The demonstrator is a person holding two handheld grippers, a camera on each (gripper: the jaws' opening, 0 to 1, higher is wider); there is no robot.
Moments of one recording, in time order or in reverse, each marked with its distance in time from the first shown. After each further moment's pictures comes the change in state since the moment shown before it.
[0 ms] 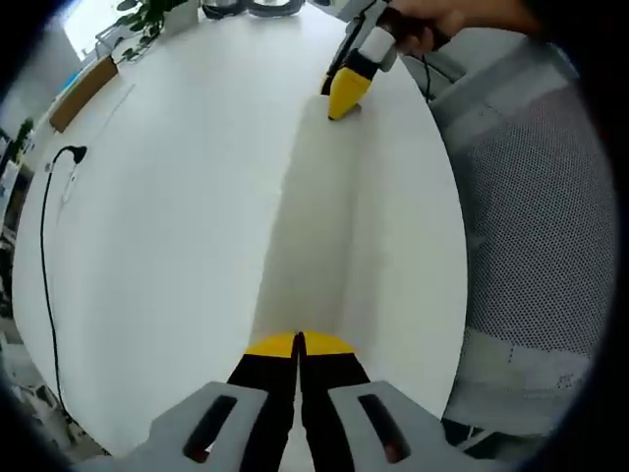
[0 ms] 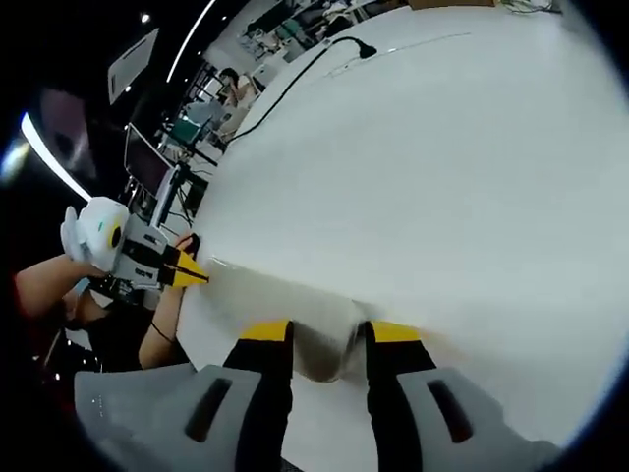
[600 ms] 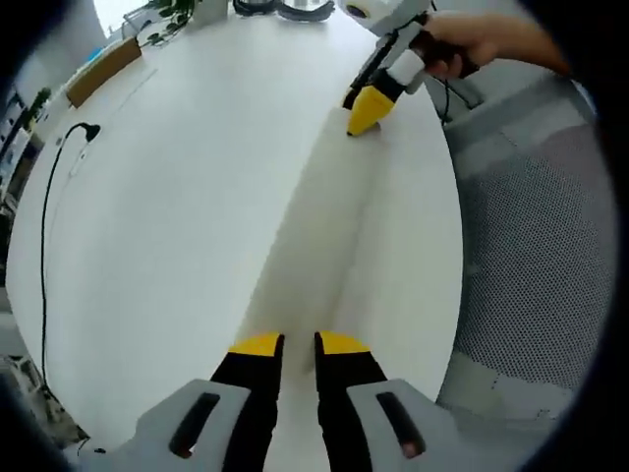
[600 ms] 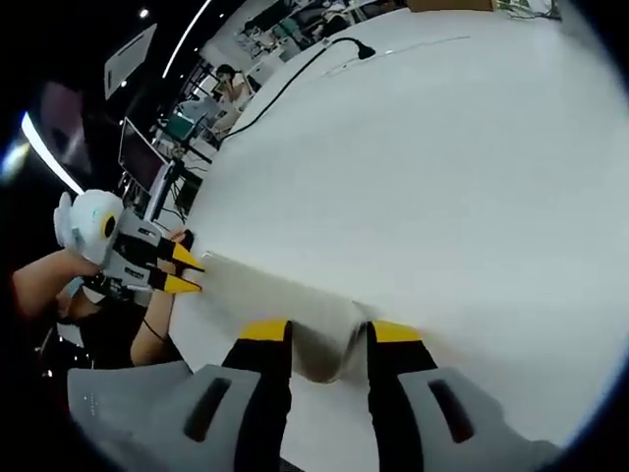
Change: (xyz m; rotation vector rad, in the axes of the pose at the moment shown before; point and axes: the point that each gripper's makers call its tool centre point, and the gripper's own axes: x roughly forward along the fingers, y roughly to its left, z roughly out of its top) left arm 0.000 -0.004 0.003 -0.180 0.011 -0.024; right arm -0.002 -0.002 -0.002 -0.045 0.007 -0.046
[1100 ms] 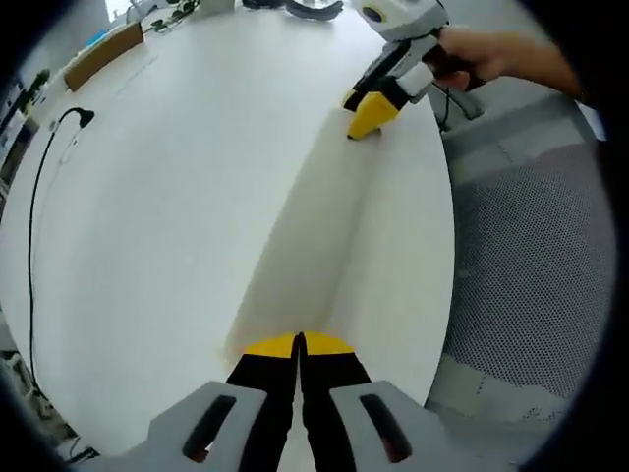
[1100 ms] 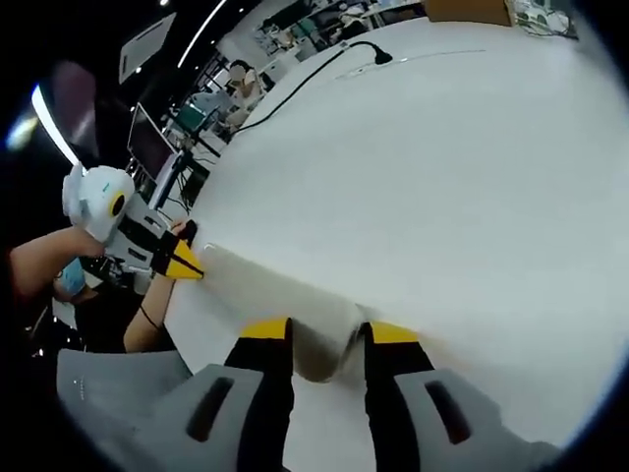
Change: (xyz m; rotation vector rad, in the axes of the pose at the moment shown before) left arm 0.004 -0.007 0.001 0.020 0.009 -0.057; right arm 0.003 0.001 -0.002 -0.048 -0.027 0.029
